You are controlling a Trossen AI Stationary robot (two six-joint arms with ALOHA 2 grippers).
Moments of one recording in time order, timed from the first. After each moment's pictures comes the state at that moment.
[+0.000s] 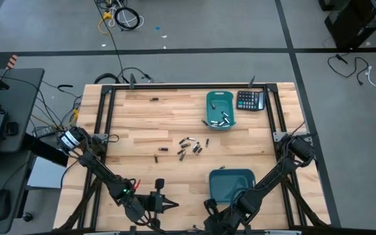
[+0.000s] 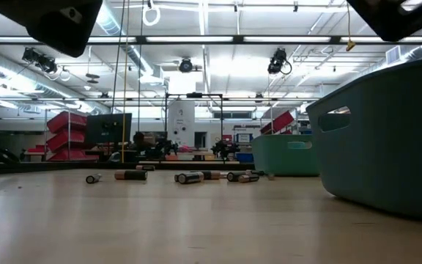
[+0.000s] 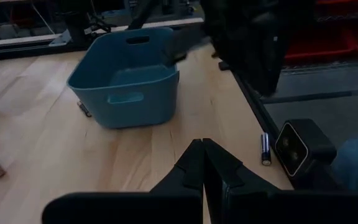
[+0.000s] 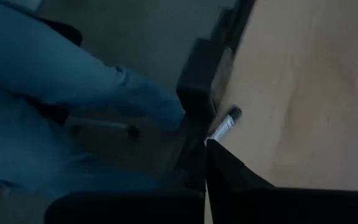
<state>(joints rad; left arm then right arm) -0.82 1.81 0.88 0.53 -0.72 -0.24 0.77 2.04 1.41 -0.20 0.11 0.38</state>
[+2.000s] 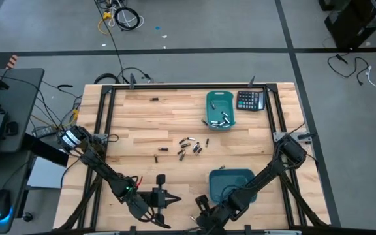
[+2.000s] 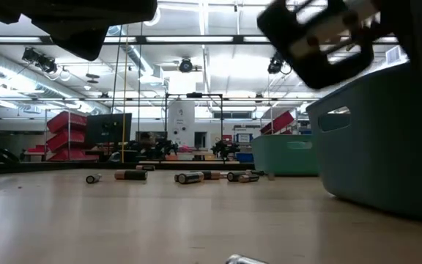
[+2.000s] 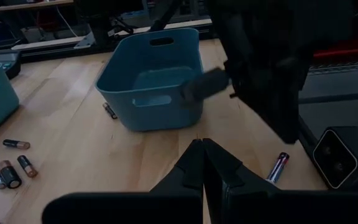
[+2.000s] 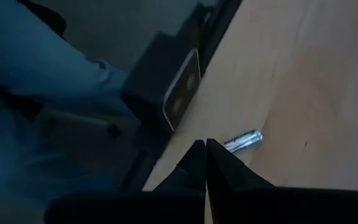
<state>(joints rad) -0.77 1.81 0.88 0.52 -0.76 -0.22 0.70 2.13 1.41 -0.14 0.10 0.24</state>
